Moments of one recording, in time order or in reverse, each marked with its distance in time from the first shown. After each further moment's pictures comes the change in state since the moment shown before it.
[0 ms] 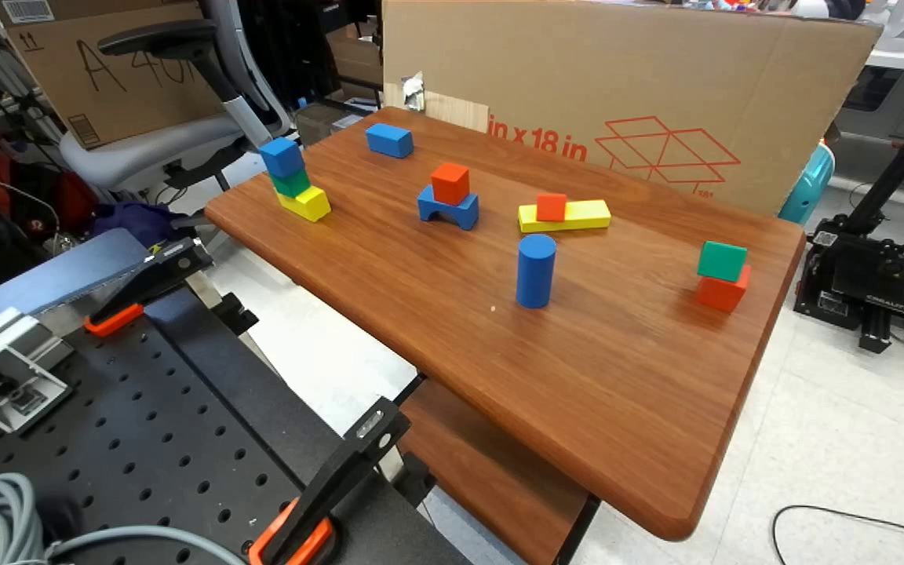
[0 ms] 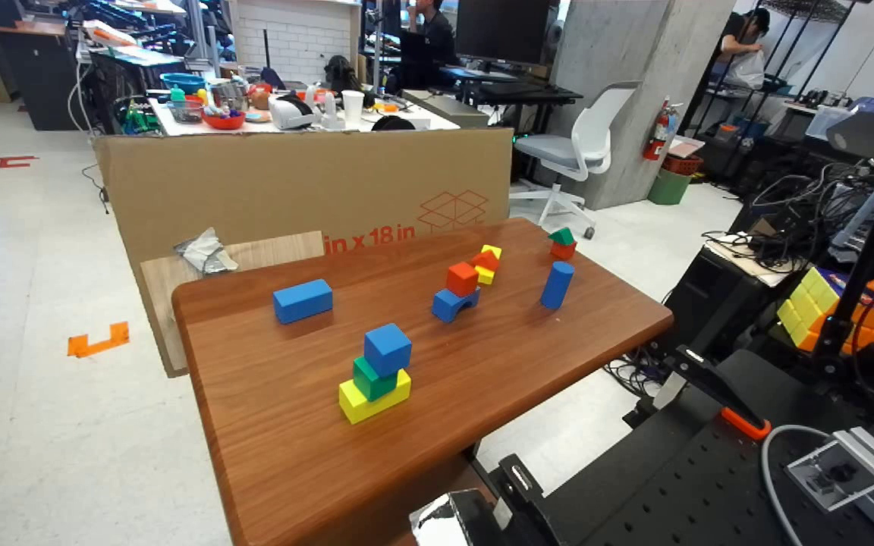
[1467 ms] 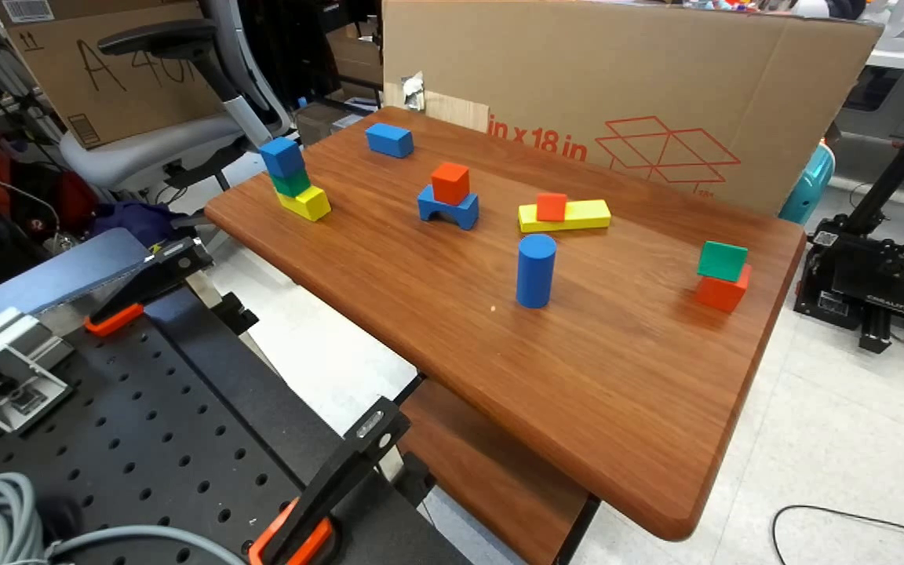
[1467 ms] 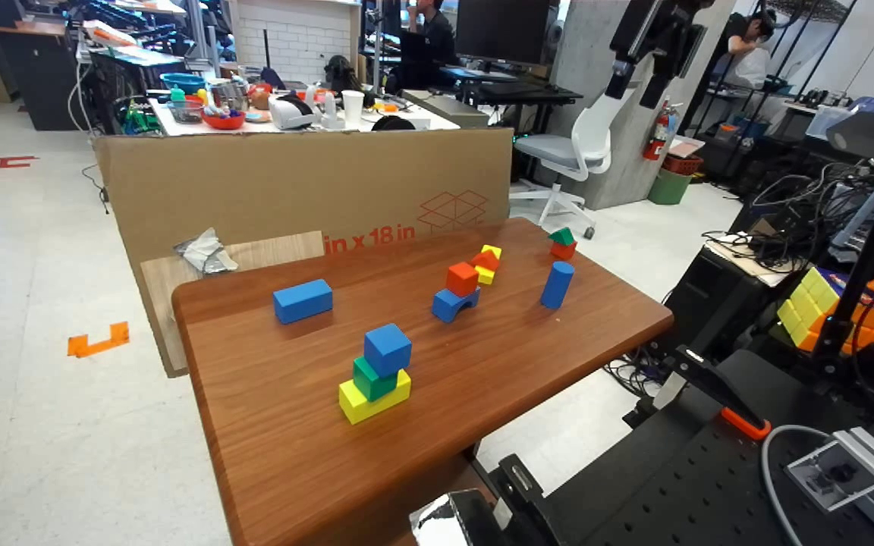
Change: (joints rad) arm -0.144 0.713 0.169 0.470 0.178 0.202 0.101
